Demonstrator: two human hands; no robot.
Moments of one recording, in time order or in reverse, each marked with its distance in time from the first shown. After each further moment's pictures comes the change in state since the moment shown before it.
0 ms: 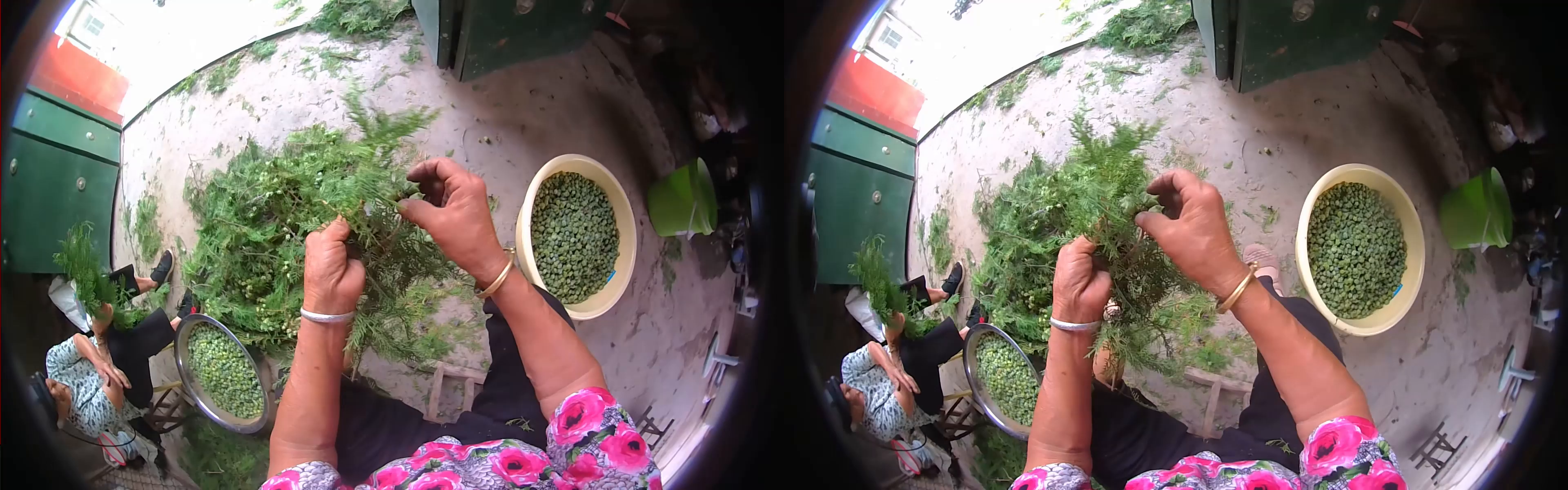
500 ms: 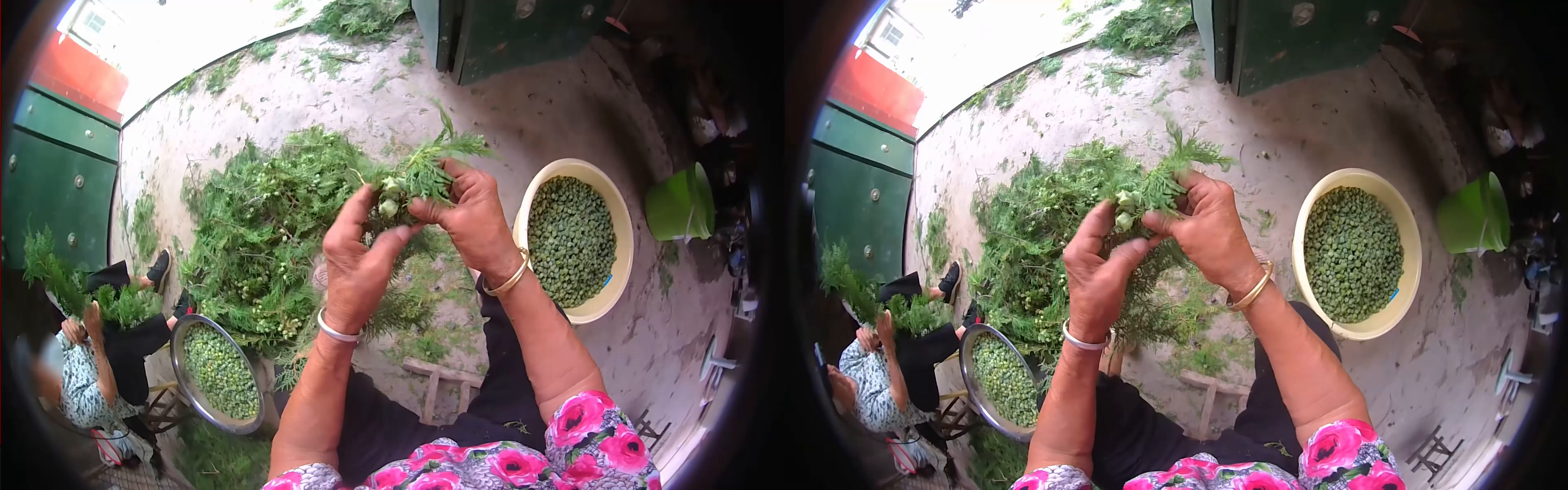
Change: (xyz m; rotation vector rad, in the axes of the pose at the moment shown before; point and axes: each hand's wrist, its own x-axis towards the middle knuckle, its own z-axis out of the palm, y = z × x) left_hand -0.025 -0.007 0.043 0.790 -0.124 0.587; right_hand 0.002 -0.008 -0.015 0.418 -0.144 0.096
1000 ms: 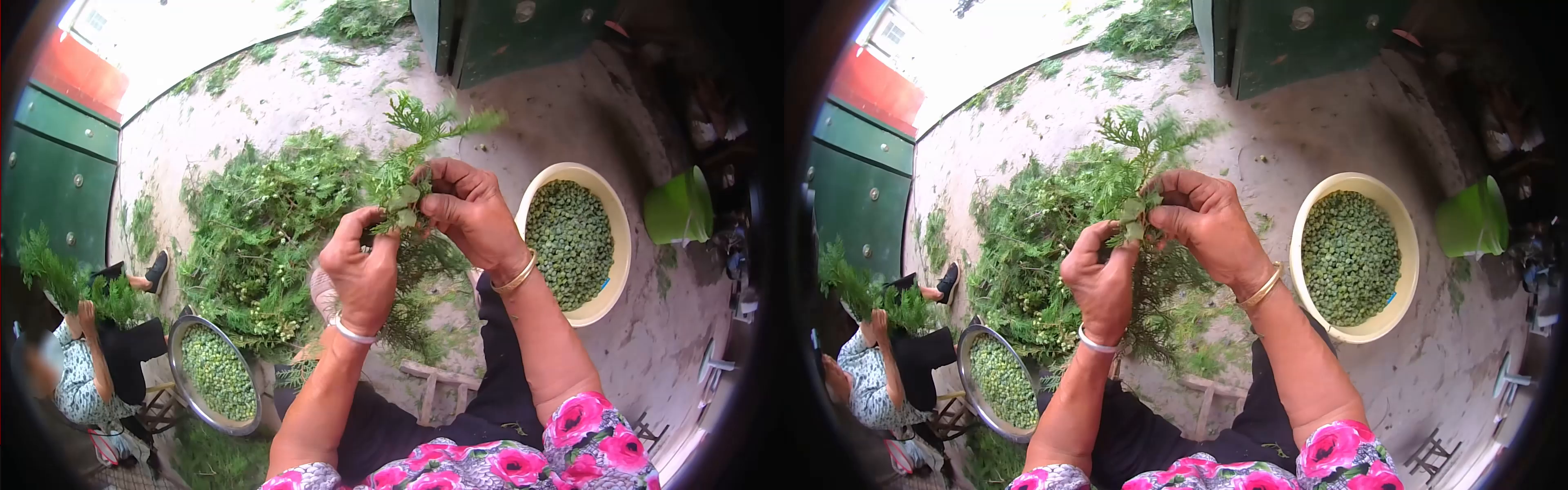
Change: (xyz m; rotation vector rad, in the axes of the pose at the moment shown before) left_hand -0.006 -0.006 0.012 0.130 0.209 0.043; right_hand 0.002 -0.003 -0.014 0.208 -0.123 0.088
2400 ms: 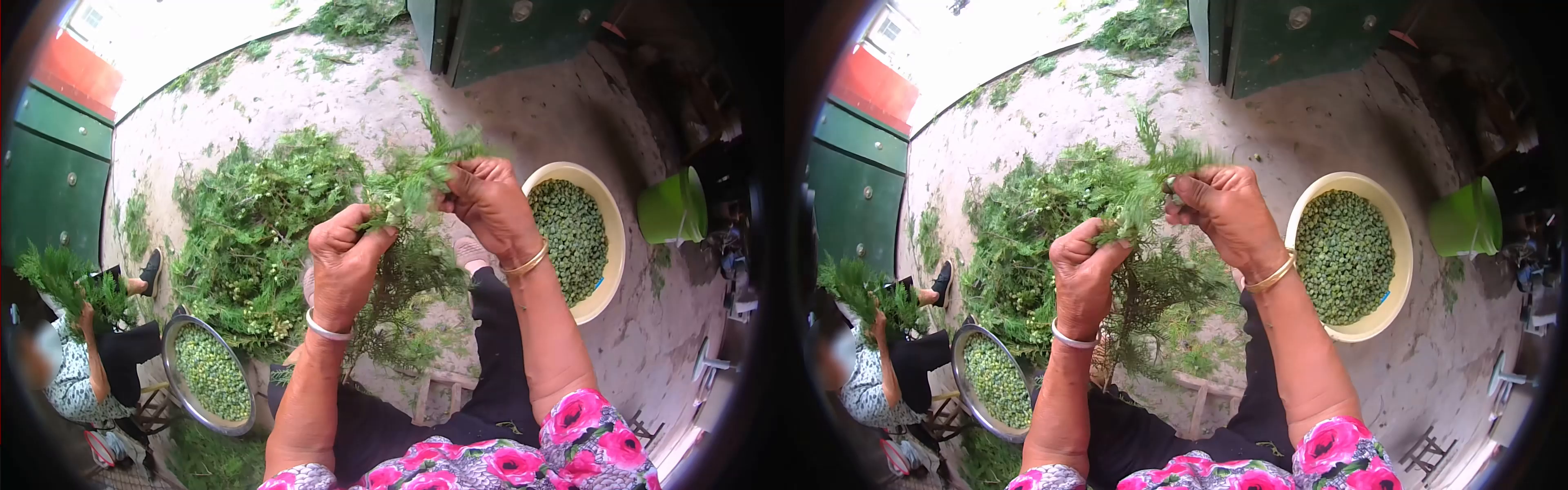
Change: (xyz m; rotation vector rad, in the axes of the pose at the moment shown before) left_hand 0.014 0.000 -0.017 -0.121 -0.249 -0.032; right_hand 0.001 -0.017 -0.016 0.022 0.145 0.071
